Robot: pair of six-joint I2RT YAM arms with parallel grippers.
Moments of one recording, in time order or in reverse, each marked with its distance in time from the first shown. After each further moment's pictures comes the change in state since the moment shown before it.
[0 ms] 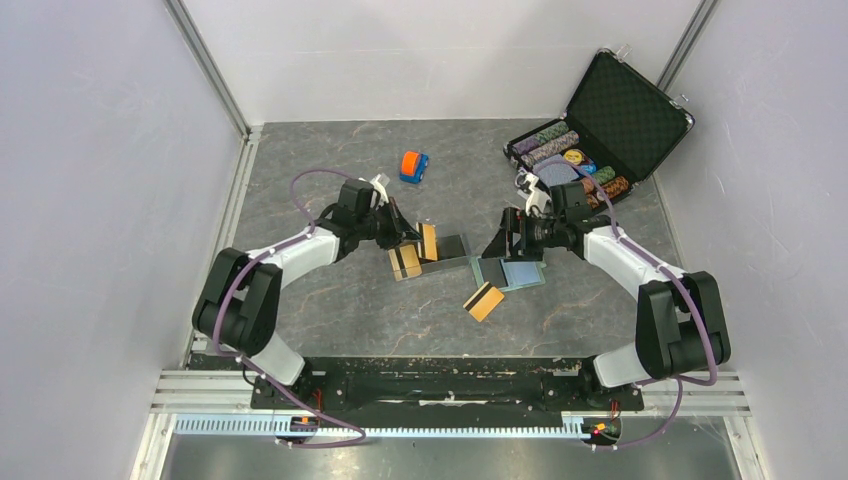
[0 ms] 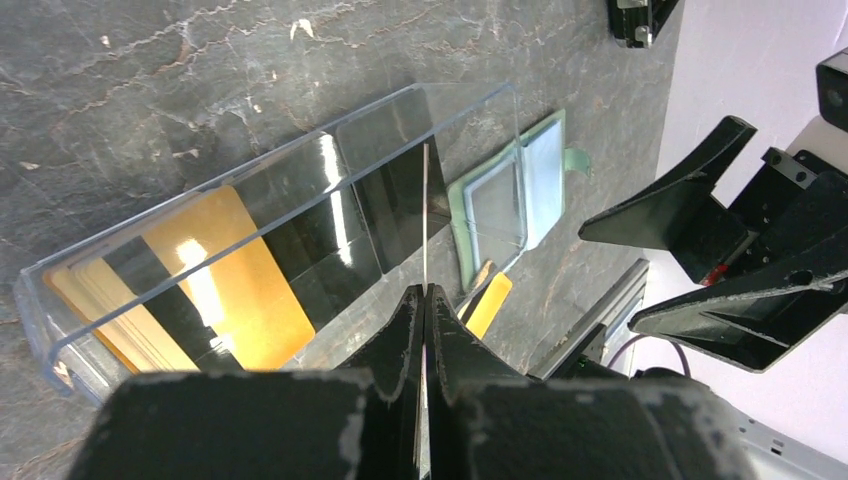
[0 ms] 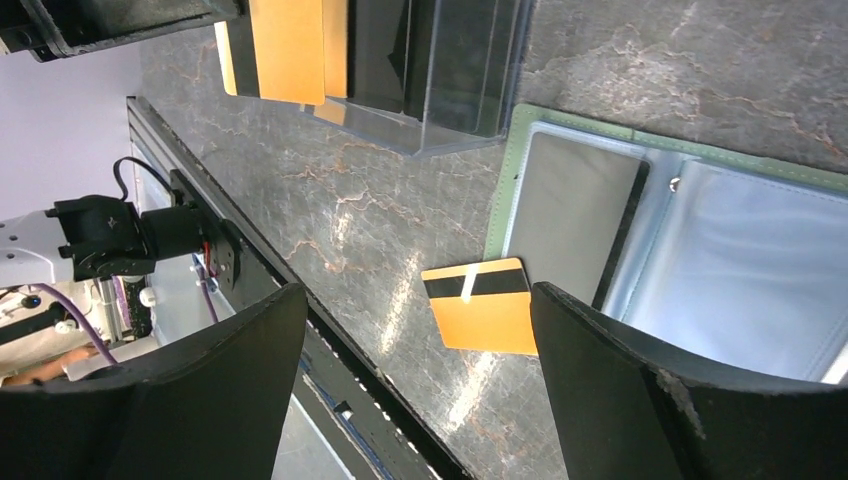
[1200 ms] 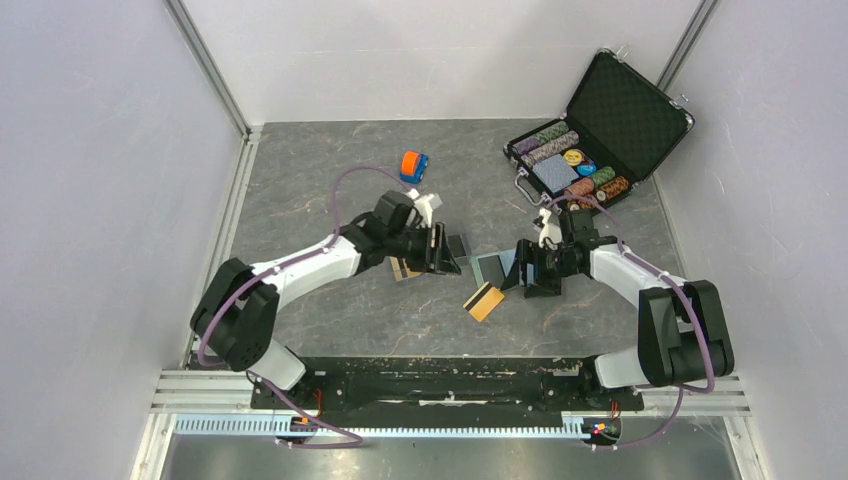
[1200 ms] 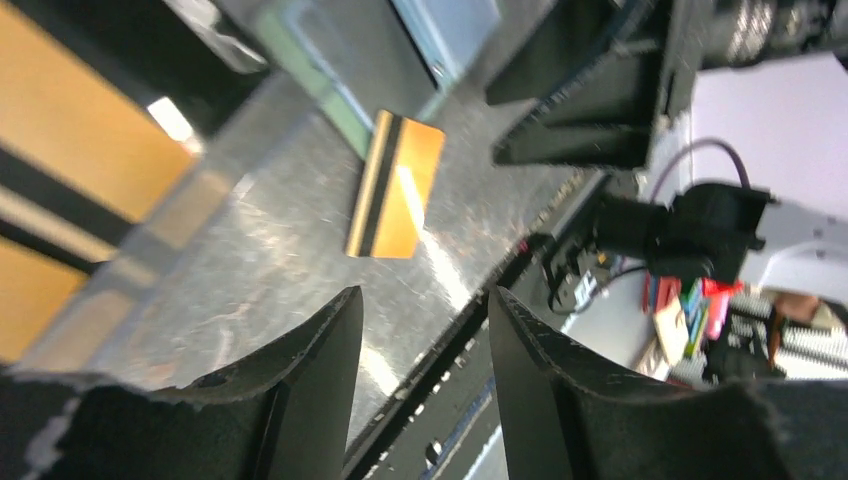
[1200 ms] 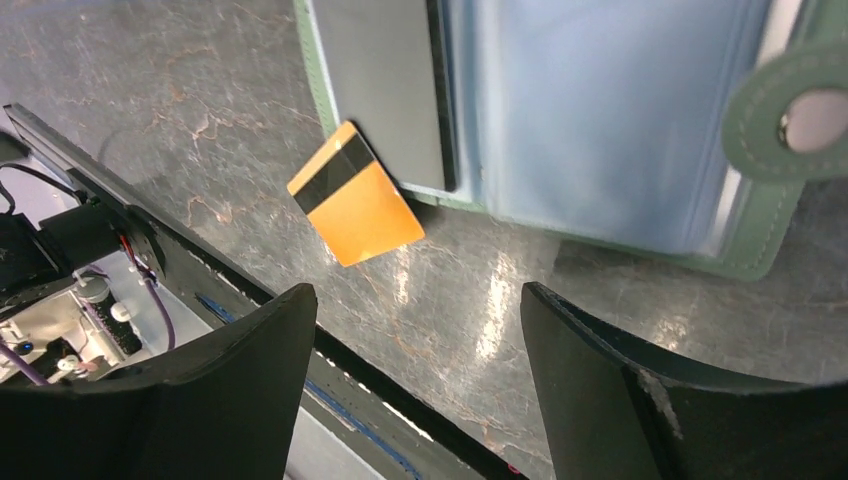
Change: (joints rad) left arm -0.224 -0.066 0.060 -0.174 0.027 0.171; right arm -0.060 -0.042 -0.162 -0.139 0.138 -0.039
